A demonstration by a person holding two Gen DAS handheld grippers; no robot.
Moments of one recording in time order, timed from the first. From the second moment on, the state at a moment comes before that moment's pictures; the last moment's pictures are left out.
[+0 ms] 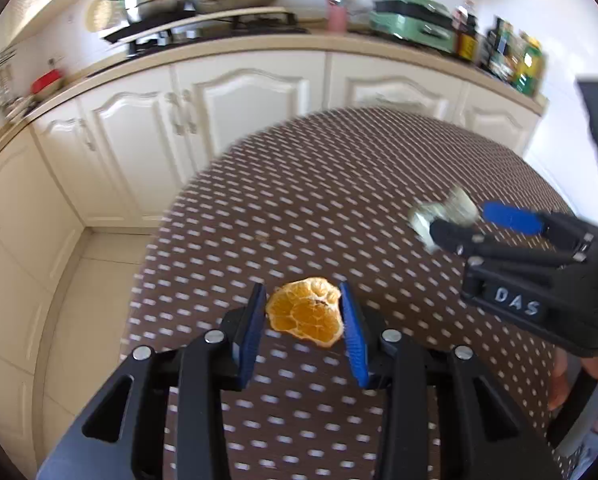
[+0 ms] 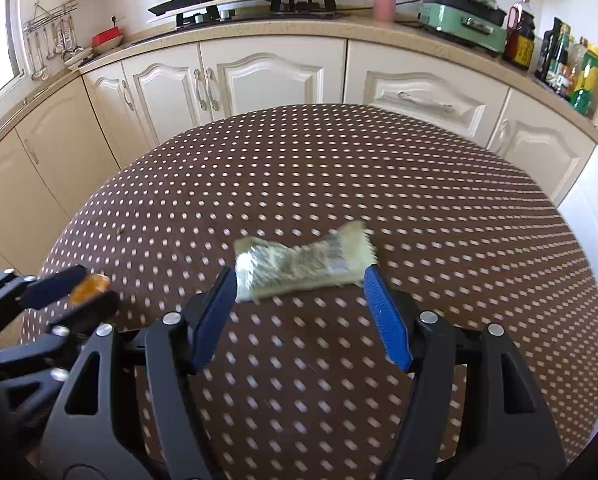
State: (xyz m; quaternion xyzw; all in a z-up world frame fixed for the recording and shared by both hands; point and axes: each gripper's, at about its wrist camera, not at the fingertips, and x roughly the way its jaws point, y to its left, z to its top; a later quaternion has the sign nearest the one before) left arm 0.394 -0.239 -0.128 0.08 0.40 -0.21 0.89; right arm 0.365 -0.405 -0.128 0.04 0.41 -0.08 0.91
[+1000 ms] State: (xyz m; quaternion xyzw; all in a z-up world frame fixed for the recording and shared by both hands) left arm 0.336 -0.023 -0.111 -0.02 0.37 -0.13 0.92; right arm 0.300 -0.222 -0.072 0.05 0.32 0.11 0.94
